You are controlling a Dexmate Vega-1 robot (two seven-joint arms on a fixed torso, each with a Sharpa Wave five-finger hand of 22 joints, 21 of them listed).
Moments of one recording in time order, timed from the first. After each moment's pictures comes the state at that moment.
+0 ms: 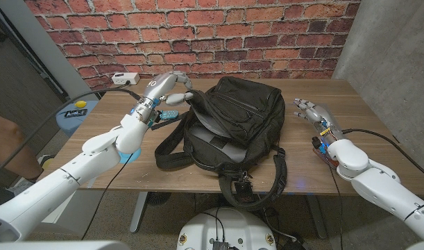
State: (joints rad) left arm 0.97 0.86 0.36 -1.82 0.50 -0.24 0.51; left_hand 0.85 0.01 0.43 -0.16 0.19 1.07 -0.02 0.78 0.32 0.79 -0.20 0.77 0.60 0.78 -0.18 0.34 0.37 0.46 -0.01 0.28 0.20; right arm -1.28 -0.83 -0.17 -1.86 0.44 0.03 -0.31; right_hand 0.53 0.15 0.33 -0.15 0.18 0.26 -0.01 0.21 0.20 0.20 0.01 0.20 0.20 0.15 -0.04 0.22 0.20 0.42 -0.04 0.20 0.17
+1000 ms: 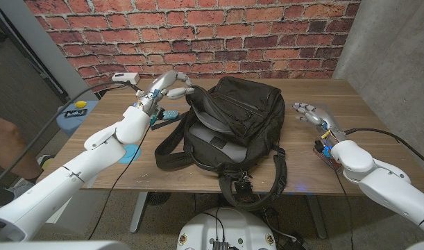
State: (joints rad) left arm 0.97 0.83 0.33 -1.90 0.24 -0.08 0.26; left_hand 0.86 0.00 0.44 -0.17 0.20 1.07 -0.01 0.80 0.32 0.79 -0.19 0.78 0.61 0.78 -0.17 0.34 0.39 0.44 0.00 0.28 0.20; right arm -1.35 -0.89 -0.13 -1.97 0.40 -0.07 -0.33; right_hand 0.54 0.15 0.33 -0.15 0.18 0.26 0.00 0.21 0.20 0.20 0.00 0.20 0.20 0.15 -0.04 0.22 0.20 0.42 -0.04 0.20 0.17
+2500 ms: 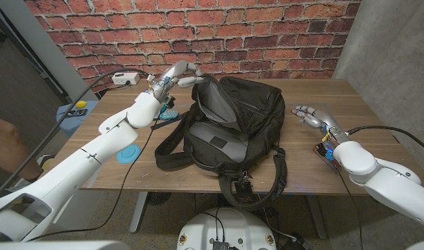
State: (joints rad) left arm 0.79 0.75 0.42 -1.82 0.17 -0.06 0.19; left_hand 0.95 0.08 0.43 -0.17 0.20 1.06 0.00 0.80 0.32 0.79 -0.19 0.78 0.63 0.77 -0.17 0.34 0.40 0.42 0.01 0.28 0.20; right arm -1.44 -0.96 -0.07 -2.15 0.32 -0.31 -0.38; right_hand 0.56 0.13 0.33 -0.16 0.18 0.27 0.01 0.21 0.20 0.21 0.01 0.20 0.20 0.16 -0.03 0.22 0.20 0.42 -0.04 0.20 0.17
